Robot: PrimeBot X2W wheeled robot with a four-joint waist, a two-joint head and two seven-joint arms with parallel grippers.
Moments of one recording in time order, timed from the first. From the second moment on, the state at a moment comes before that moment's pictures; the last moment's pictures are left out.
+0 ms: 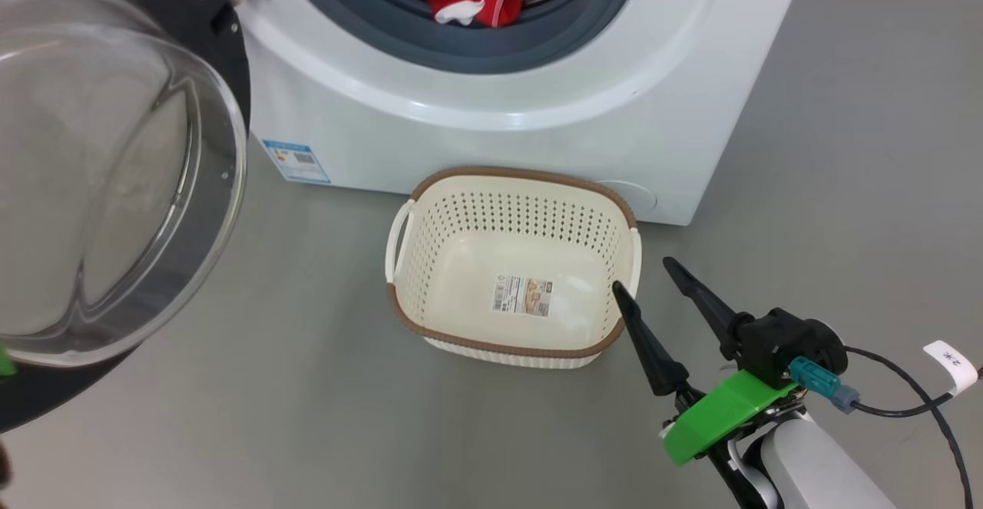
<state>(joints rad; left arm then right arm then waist) -0.41 0.23 0.43 0.31 -0.24 0.06 -0.26 -0.27 -0.09 0.29 0.36 0.31 0.13 -0.25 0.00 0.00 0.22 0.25</state>
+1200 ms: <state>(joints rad) 0.00 0.12 0.08 0.00 -0.36 -0.12 -0.17 -0.14 -0.06 0.06 0.29 0.18 0.13 -0.25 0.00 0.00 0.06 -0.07</state>
